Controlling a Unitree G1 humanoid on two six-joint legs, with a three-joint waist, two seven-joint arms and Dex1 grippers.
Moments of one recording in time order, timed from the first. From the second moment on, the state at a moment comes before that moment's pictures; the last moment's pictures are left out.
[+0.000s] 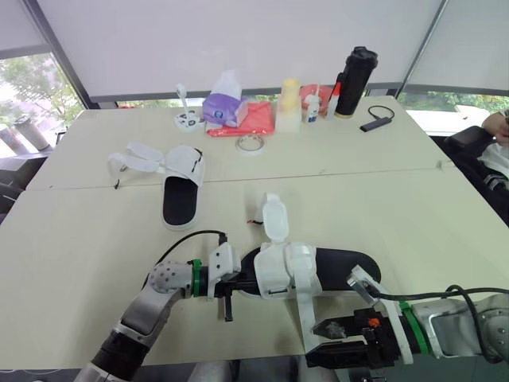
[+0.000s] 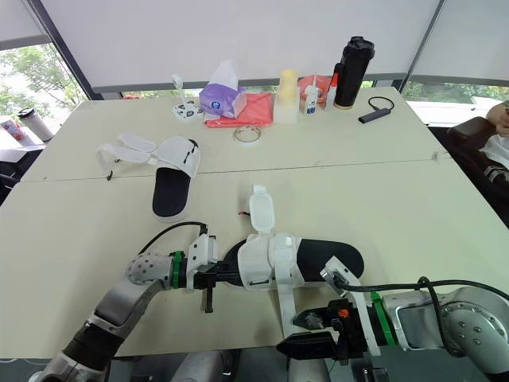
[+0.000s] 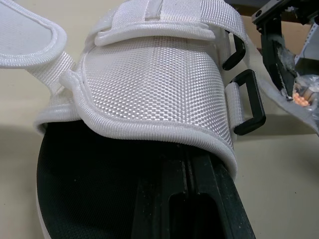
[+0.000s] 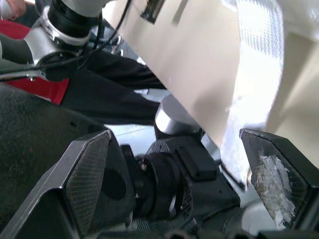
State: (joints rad) left arm -0.18 0.43 -0.30 -0.08 -0.25 0.10 -1.08; right arm 0.10 -1.11 -0.02 -0.57 1.46 1.15 0.57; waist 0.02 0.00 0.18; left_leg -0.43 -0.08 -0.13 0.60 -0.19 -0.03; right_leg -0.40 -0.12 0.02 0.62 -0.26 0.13
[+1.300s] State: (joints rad) left arm -0.20 0.43 -0.32 -0.06 -0.25 0.08 -1.07; right arm -0.01 -0.84 0.05 -0.48 1.32 1.25 0.56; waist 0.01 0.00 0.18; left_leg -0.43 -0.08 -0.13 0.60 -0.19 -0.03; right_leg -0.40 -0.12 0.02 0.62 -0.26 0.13
